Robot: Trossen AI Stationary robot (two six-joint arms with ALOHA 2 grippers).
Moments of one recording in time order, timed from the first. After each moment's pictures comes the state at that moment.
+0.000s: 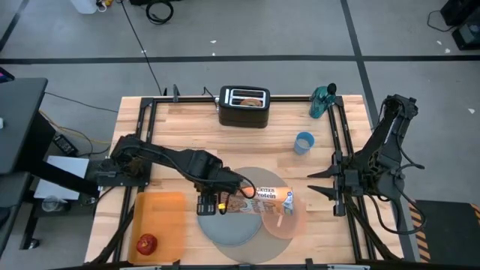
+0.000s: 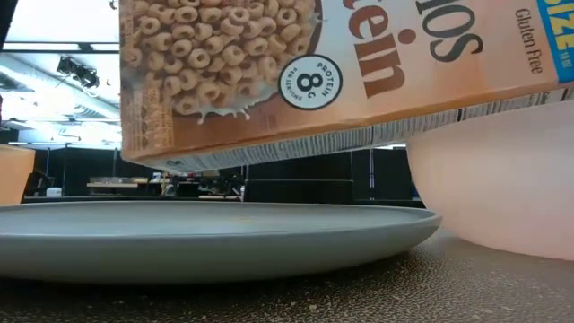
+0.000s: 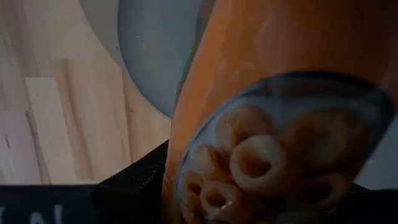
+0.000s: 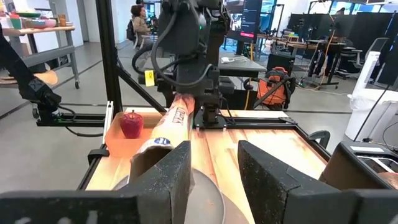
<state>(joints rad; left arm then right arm) -0.31 1.91 2.02 -1.57 0.06 -0.33 1.04 0.91 0.80 -0.07 1.13 0.11</state>
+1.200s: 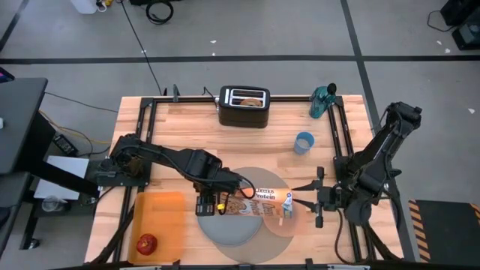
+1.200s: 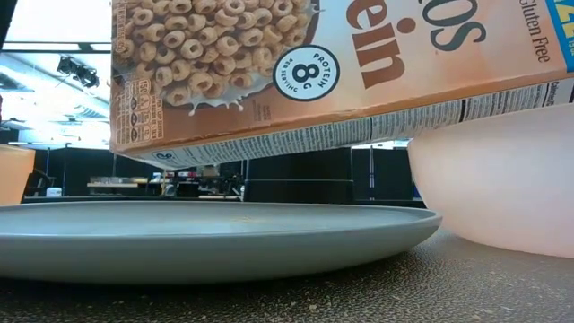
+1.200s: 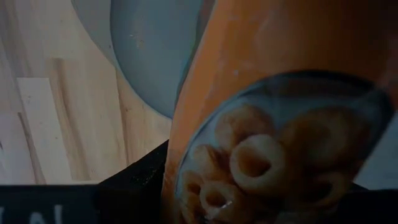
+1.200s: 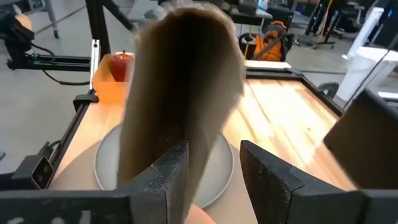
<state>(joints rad) -0.31 1.91 2.02 -1.57 0.07 -0.32 0.94 1.16 0.79 -0.19 1.03 0.40</state>
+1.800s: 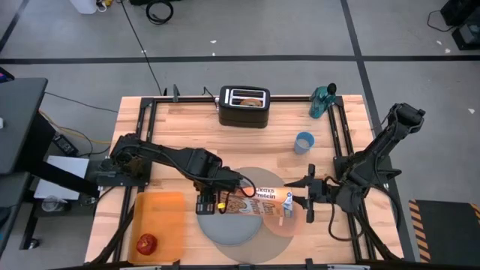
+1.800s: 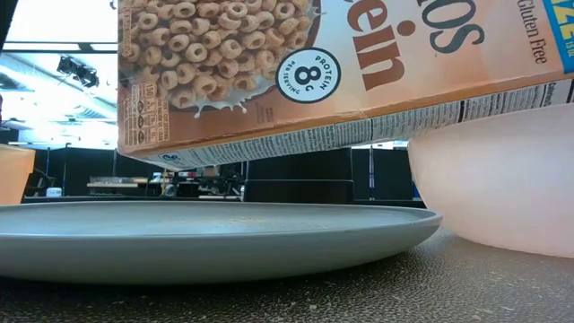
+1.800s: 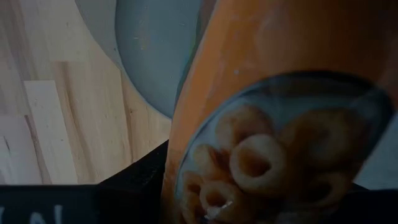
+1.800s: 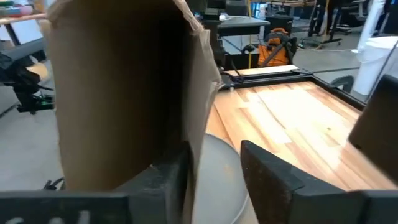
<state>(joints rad) -0.30 1.91 2.02 -1.57 0.07 -0.31 0.81 1.16 0.60 0.27 0.93 0.30</state>
